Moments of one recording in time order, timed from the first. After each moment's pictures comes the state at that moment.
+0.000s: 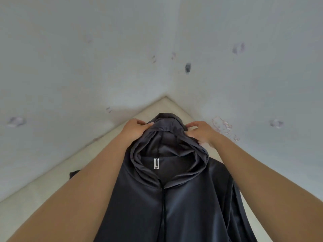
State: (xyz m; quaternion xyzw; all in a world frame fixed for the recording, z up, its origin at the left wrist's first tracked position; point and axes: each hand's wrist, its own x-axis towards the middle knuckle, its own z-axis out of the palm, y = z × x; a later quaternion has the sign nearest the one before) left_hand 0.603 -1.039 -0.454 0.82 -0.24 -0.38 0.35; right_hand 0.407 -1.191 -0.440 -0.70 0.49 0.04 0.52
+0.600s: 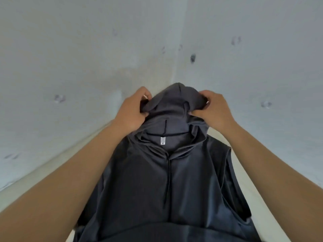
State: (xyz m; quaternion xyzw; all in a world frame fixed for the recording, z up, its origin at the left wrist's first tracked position) left_hand 0.580 -0.962 -0.361 0.77 -0.48 -0.15 0.38; right_hand 0.386 -1.119 -0.343 -0.82 0.39 -0.19 0.37
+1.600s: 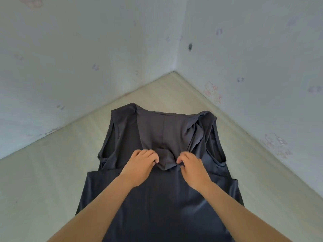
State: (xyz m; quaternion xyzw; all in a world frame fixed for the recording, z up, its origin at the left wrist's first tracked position) left_hand 0.394 -0.741 -0.436 0.77 -0.61 -0.13 0.14; right_hand 0.215 -0.886 -0.439 -0.92 0.31 0.01 0.25
